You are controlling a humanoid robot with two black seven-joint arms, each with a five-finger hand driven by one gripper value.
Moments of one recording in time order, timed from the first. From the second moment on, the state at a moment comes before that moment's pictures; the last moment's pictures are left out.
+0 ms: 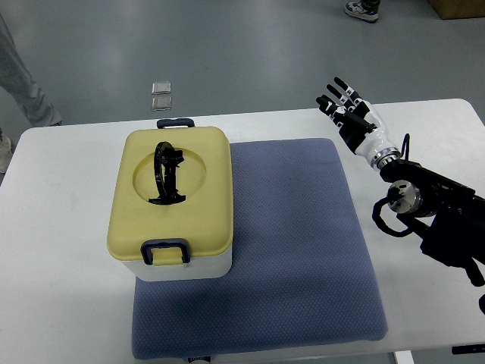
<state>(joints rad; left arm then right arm) 0.00 0.00 -0.02 -0.16 0.02 -0.02 0.06 0.79 -0.18 0.47 0.58 0.10 0.22 0.48</state>
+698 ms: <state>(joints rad) 0.00 0.00 -0.02 -0.15 0.02 -0.01 0.06 0.79 -0.18 0.47 0.58 0.10 0.22 0.48</state>
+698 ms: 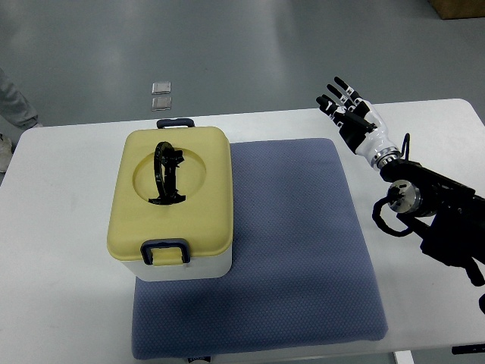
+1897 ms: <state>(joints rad) 0.00 0.00 -0.02 -0.15 0.02 -0.01 0.06 0.89 -0.19 0.45 0.60 0.05 0.18 0.47</state>
